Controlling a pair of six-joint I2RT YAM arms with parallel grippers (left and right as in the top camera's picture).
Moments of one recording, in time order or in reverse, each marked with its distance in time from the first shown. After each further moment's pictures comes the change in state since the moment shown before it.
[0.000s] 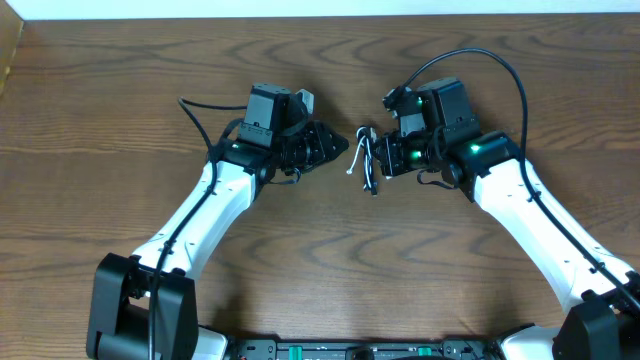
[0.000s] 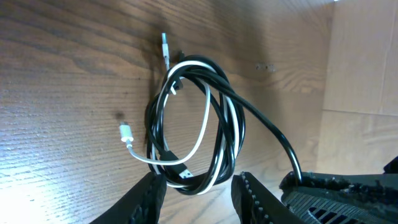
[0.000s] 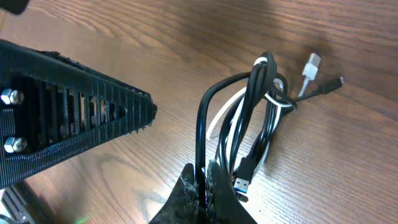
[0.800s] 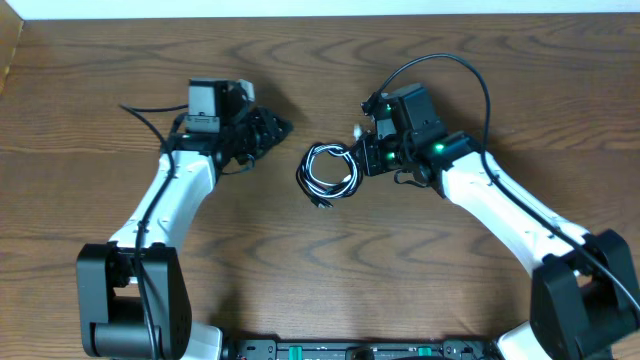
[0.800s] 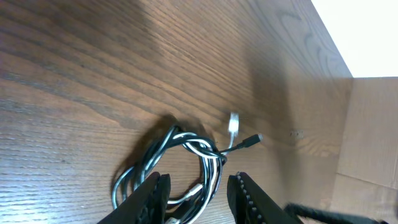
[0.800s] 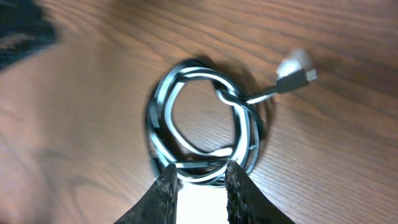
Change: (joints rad) left arm 0.264 0.050 0.000 0.003 -0.010 0.064; right arm 0.074 0.153 -0.001 0.127 0.103 0.063
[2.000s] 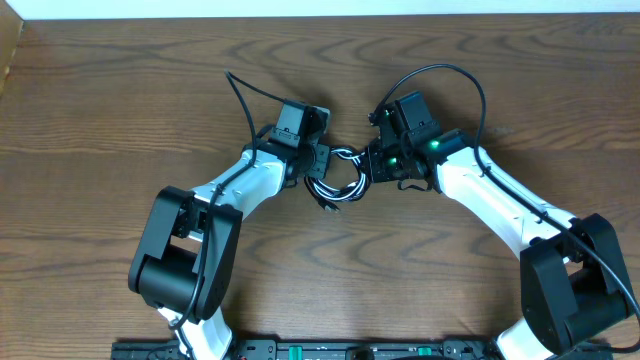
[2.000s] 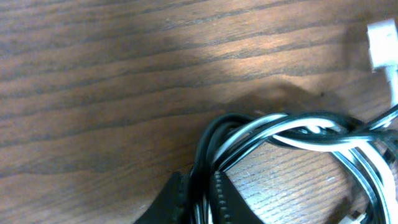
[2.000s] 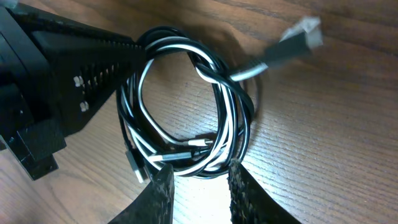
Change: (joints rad) left arm -0.314 0.227 0.000 0.098 -0.445 0.562; right arm -0.014 0.047 0.000 -0.099 0.017 0.043
